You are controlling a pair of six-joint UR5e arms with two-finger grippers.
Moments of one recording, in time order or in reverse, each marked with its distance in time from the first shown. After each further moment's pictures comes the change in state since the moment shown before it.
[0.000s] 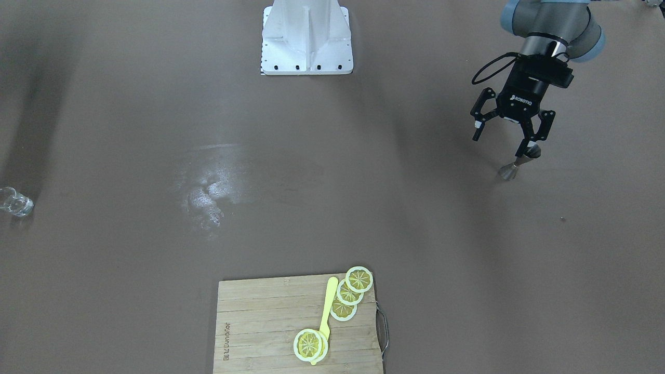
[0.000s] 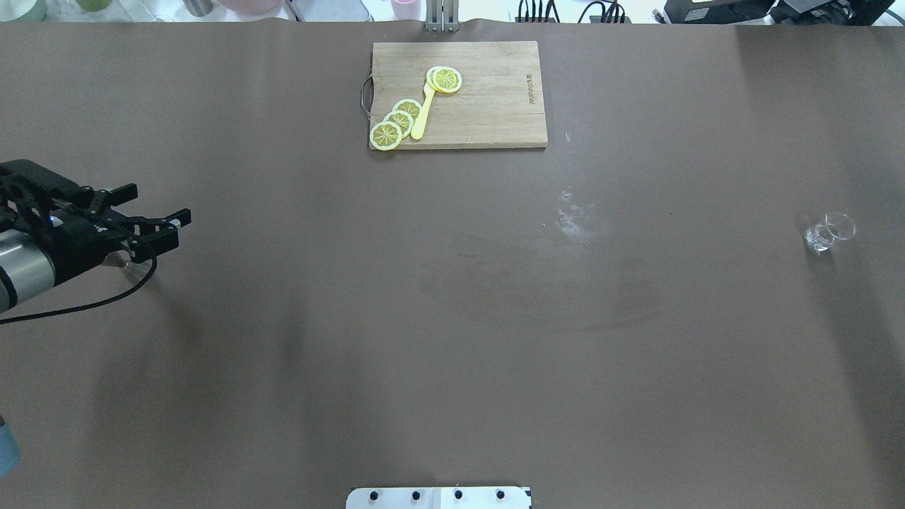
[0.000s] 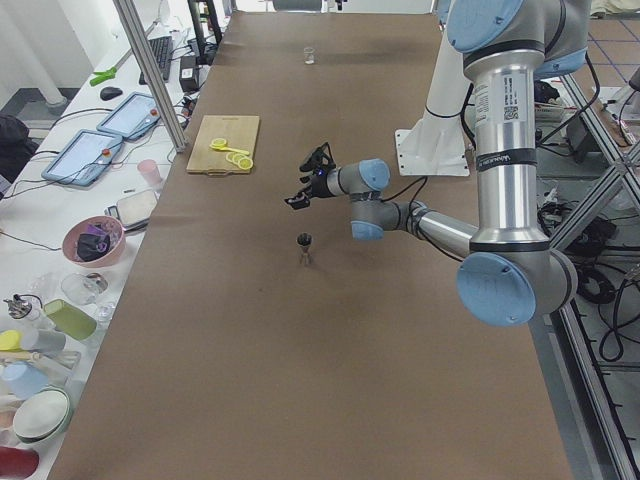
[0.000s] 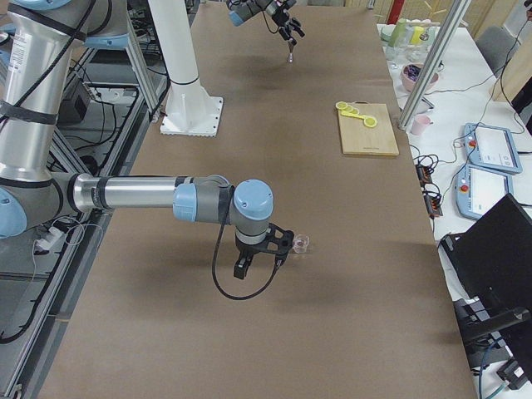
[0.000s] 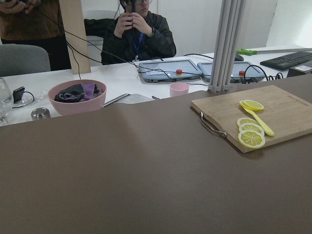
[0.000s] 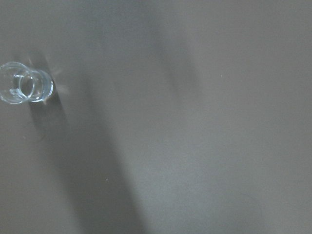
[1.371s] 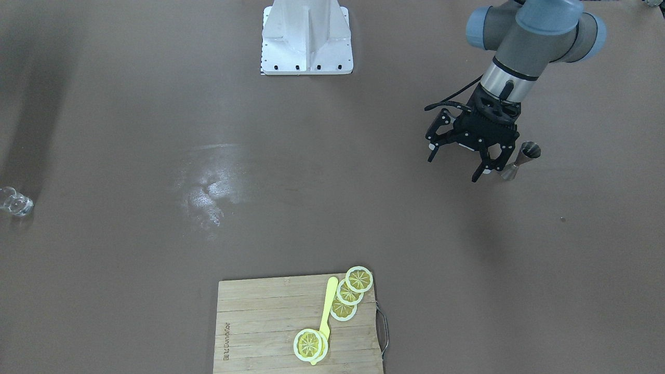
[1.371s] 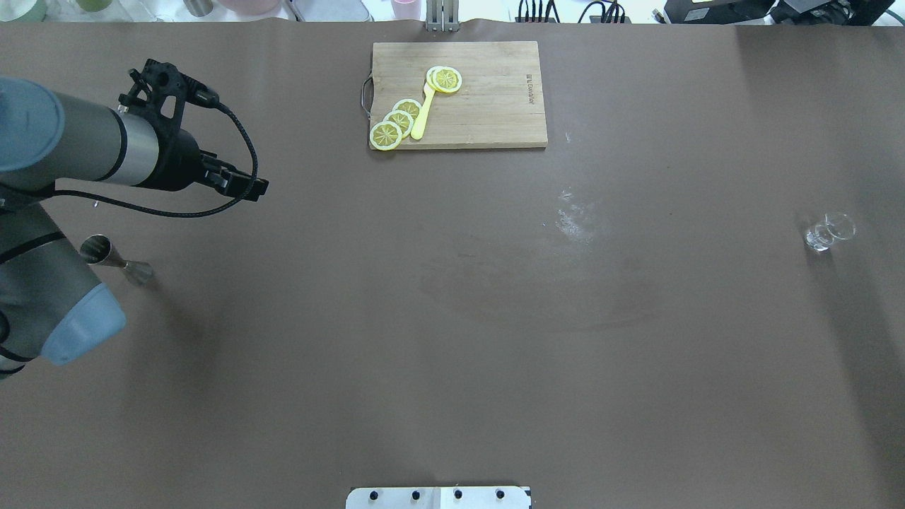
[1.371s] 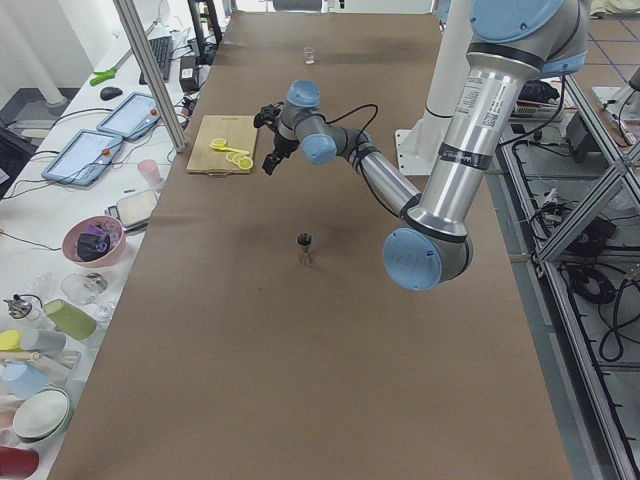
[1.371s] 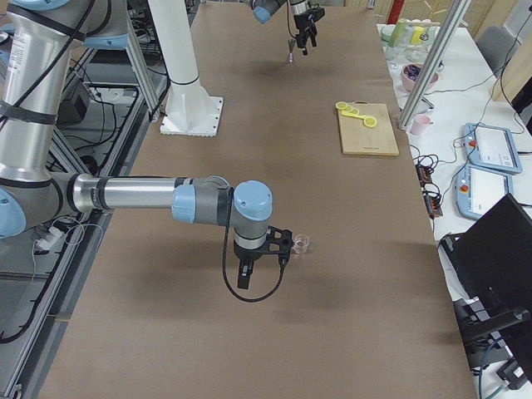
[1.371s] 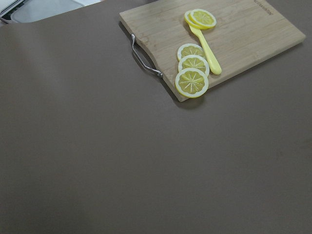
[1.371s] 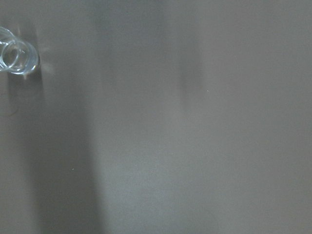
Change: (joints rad) left arm -0.240 -0.449 0.001 0.897 -0.536 0.281; right arm 0.006 -0.001 0.001 -0.002 -0.078 -0.212
